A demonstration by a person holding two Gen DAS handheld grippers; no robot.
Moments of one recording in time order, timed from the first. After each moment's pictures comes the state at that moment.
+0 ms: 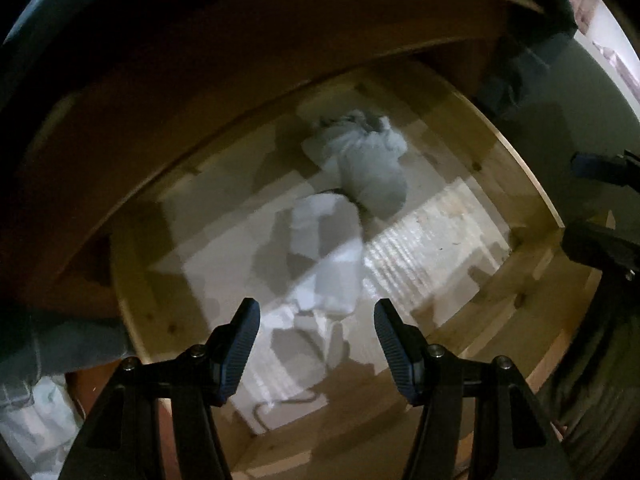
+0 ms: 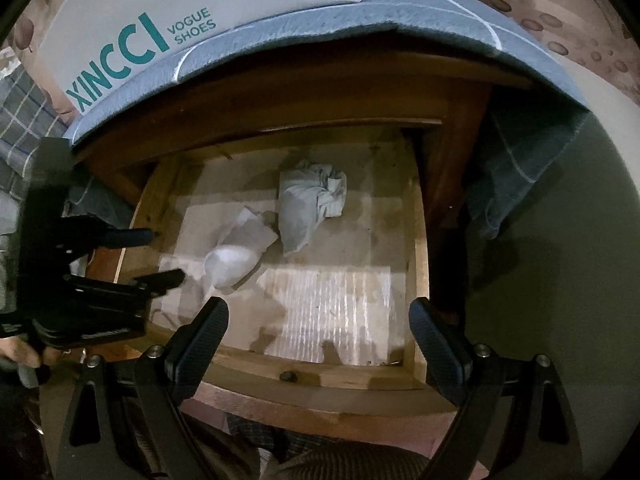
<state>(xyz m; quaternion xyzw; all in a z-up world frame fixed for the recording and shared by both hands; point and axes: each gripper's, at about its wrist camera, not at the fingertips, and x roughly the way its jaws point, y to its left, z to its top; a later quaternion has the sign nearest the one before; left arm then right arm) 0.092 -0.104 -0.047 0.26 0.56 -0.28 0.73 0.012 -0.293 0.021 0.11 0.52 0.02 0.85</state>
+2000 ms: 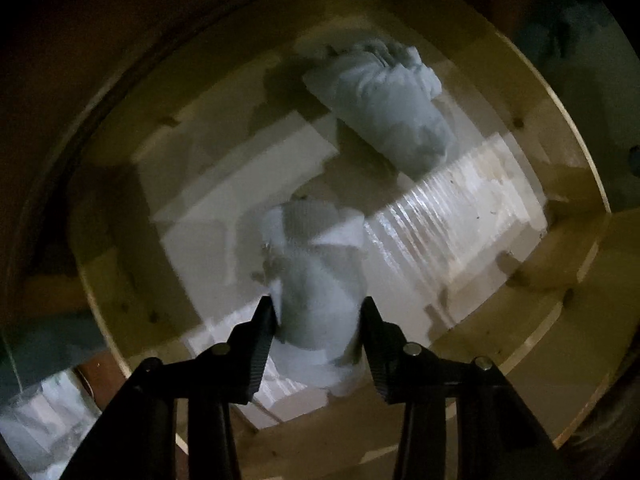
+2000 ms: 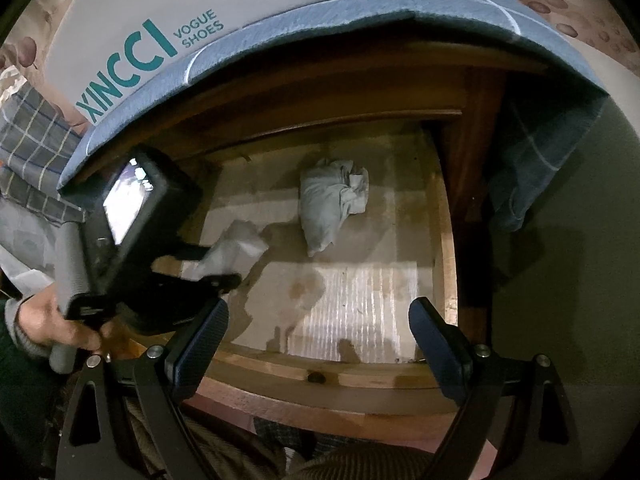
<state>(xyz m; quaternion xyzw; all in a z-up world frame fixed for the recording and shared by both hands) 0.101 -0.086 -0.095 0.28 0.62 -0.24 0.69 0.013 -0.294 0.014 0.14 0.53 0.04 0.84</state>
